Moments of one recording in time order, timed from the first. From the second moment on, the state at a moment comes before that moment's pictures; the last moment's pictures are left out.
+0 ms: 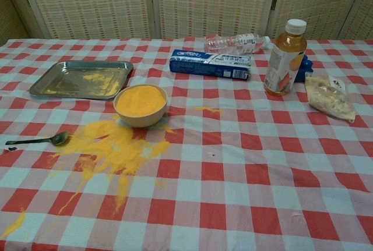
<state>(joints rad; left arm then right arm) -0.14 -1.20 0.00 -1.51 1.59 1.47 0.11 0.08 -1.16 -0.01 -1.57 -1.63 1.50 -0.10</state>
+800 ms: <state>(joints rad) -0.25 -1.39 -0.05 -1.48 1.58 1.34 0.25 0.07 -1.16 0.00 -1.58 -1.63 1.51 -0.09</state>
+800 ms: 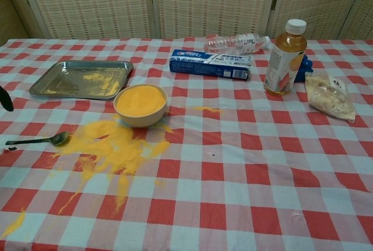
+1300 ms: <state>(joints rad) -0.34 -1.66 -0.10 -1.18 1.51 1.30 0.34 0.07 -1.15 0.00 -1.58 -1.62 1.51 -0.09</state>
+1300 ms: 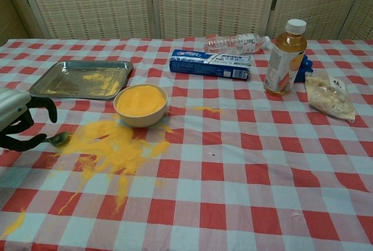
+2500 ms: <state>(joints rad) -0.40 -1.77 -0.11 -0.95 1.40 1.19 0.31 0.08 -1.15 0.00 -1.58 -1.61 1.48 -0.11</state>
